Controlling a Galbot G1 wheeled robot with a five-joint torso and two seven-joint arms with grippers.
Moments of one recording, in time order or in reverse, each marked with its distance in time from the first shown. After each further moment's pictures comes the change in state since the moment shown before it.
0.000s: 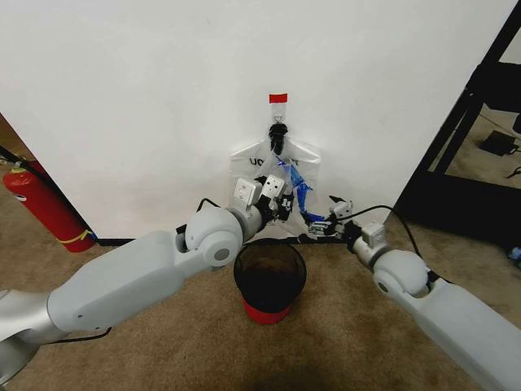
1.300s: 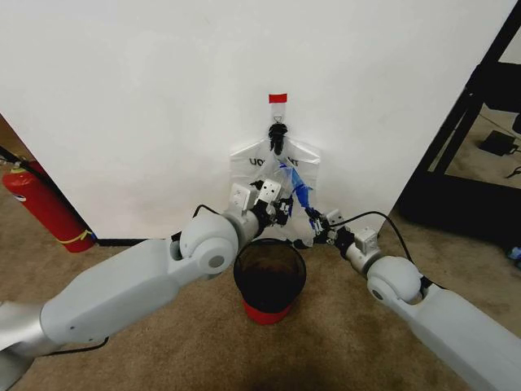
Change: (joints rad) left arm 0.165 0.034 -0.103 -0.086 0.012 -0.011 -0.015; right arm -0.172 -0.043 0.115 0.155 0.059 0.011 0.020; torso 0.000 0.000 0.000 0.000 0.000
